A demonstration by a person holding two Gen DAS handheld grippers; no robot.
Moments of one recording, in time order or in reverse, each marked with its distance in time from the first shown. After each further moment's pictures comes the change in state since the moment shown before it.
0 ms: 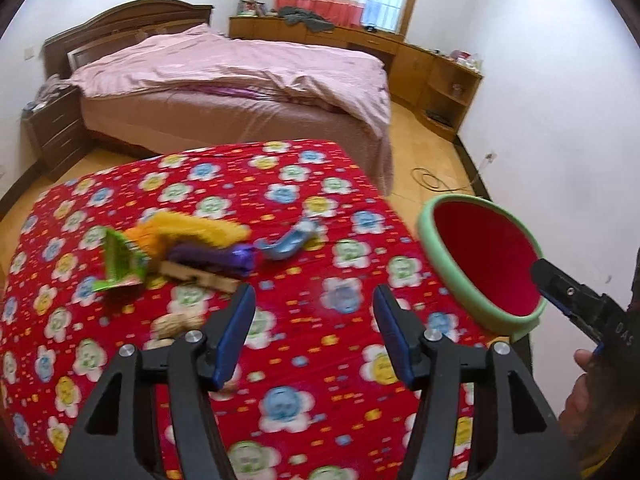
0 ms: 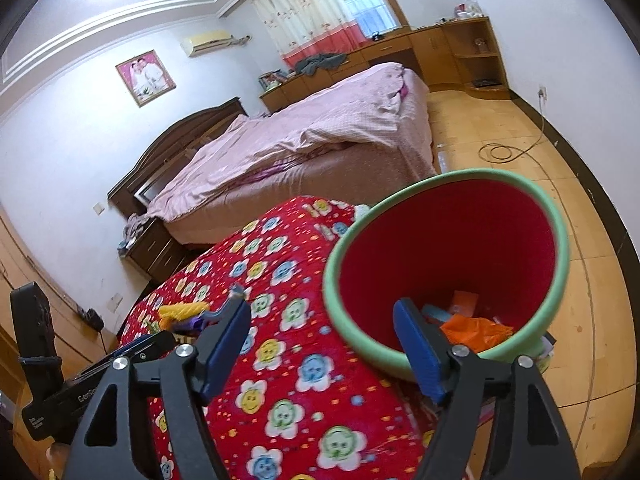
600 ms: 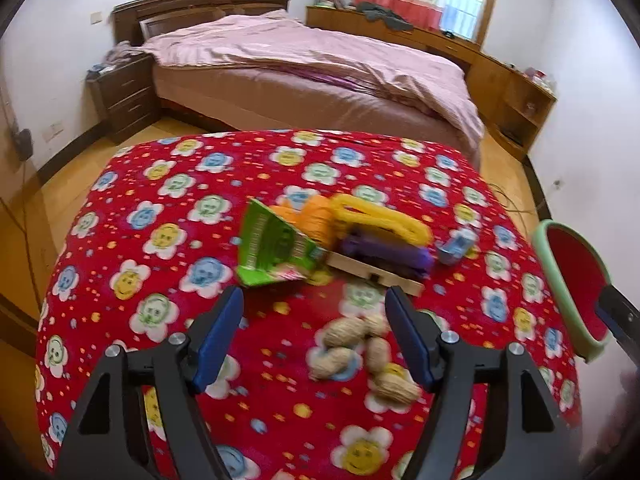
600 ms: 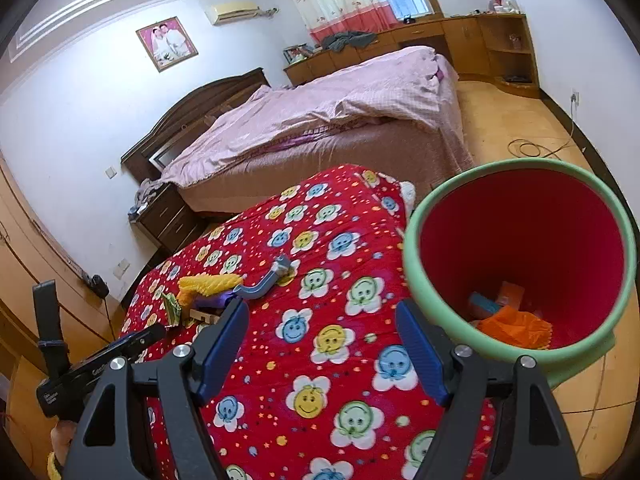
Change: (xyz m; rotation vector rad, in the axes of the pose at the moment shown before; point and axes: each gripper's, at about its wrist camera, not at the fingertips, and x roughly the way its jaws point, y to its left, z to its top) left arm 0.010 0.113 -0.006 -0.147 0.015 0.209; right arm 0.048 0.063 -0.011 -0.084 0.091 0.037
